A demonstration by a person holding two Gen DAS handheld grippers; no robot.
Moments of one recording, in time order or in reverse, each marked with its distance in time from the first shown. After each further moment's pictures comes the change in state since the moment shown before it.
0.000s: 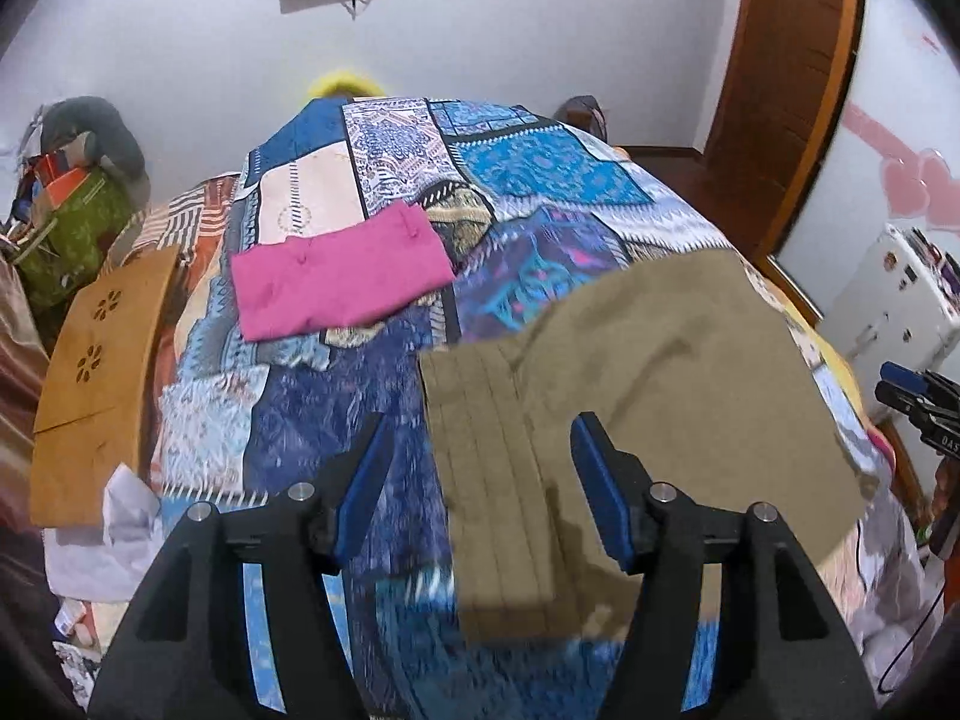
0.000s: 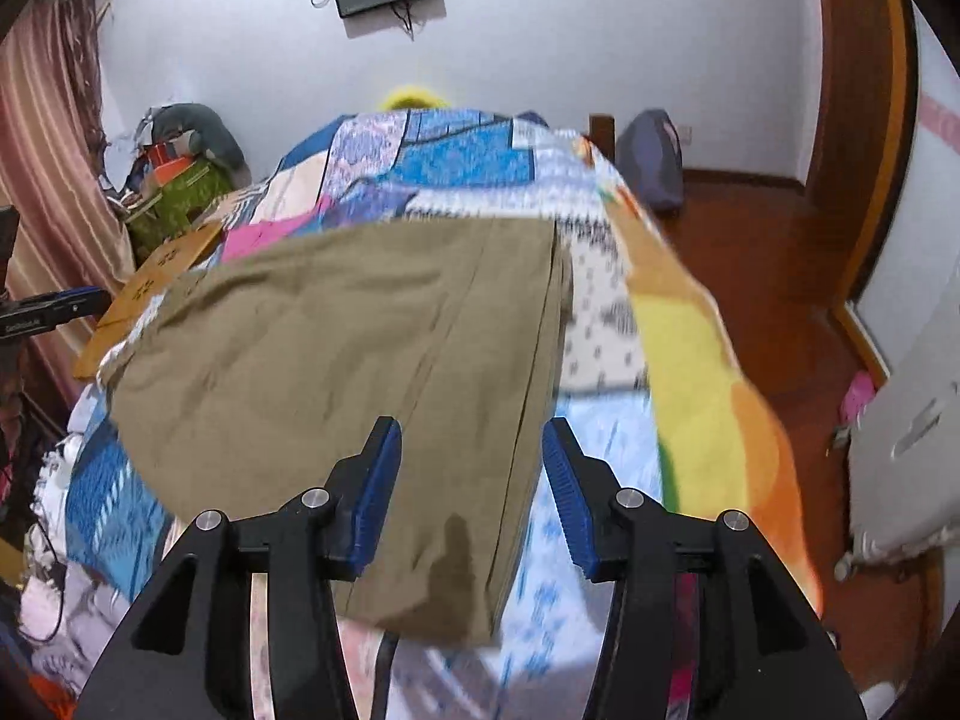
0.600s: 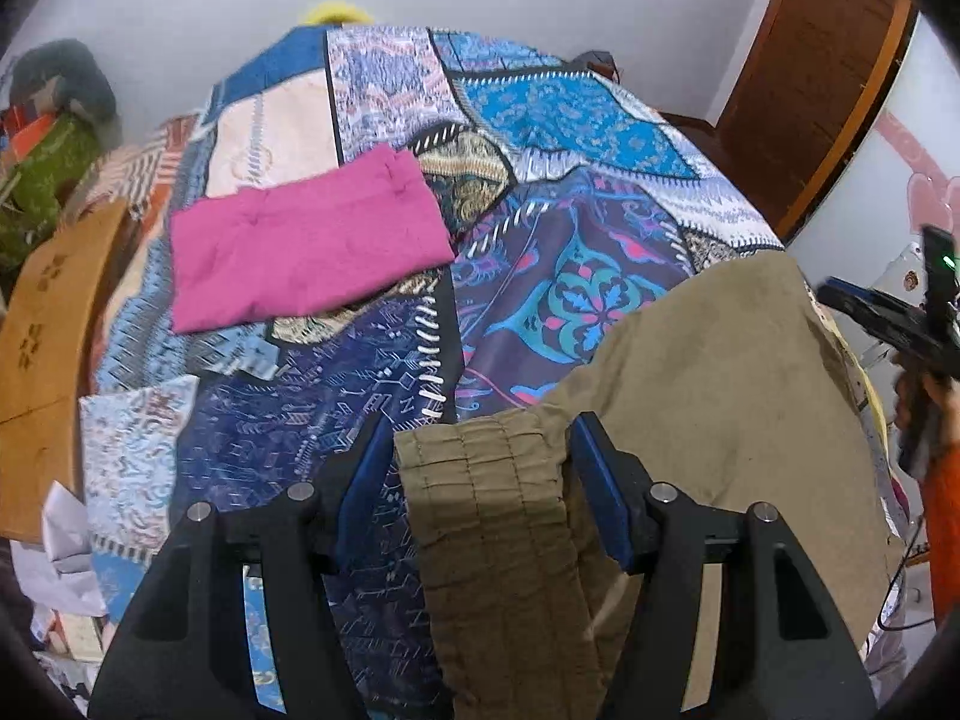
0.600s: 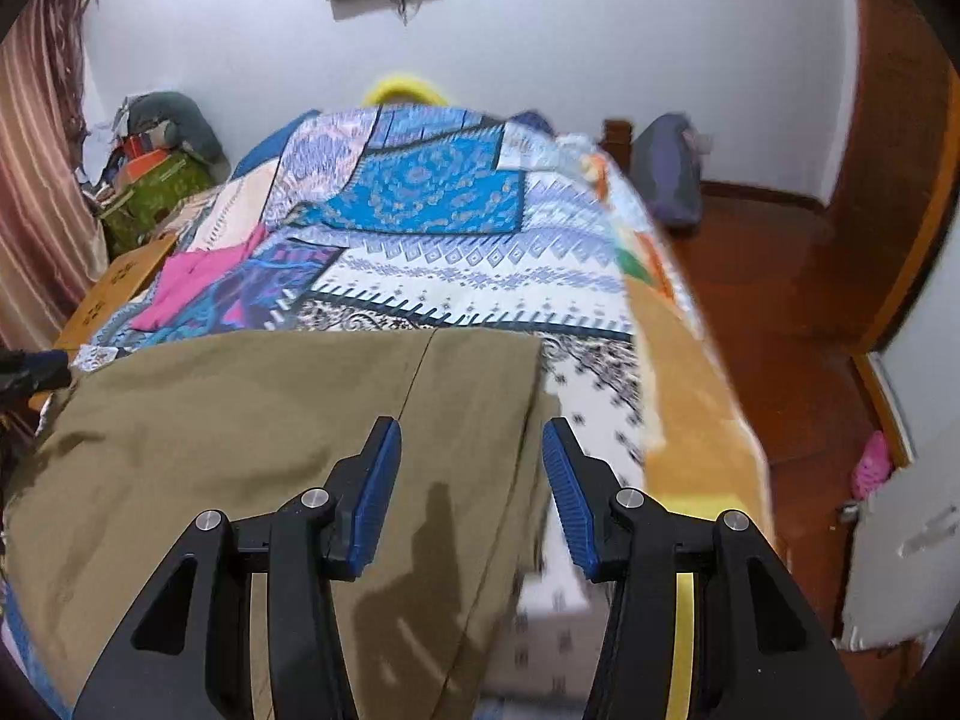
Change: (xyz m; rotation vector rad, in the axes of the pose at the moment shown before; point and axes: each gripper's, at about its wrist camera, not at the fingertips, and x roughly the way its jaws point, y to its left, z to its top) left arm 0.111 0.022 0.031 -0.062 0.140 -0.049; right arm 0.144 -0.043 0.098 -0.031 0.088 0.020
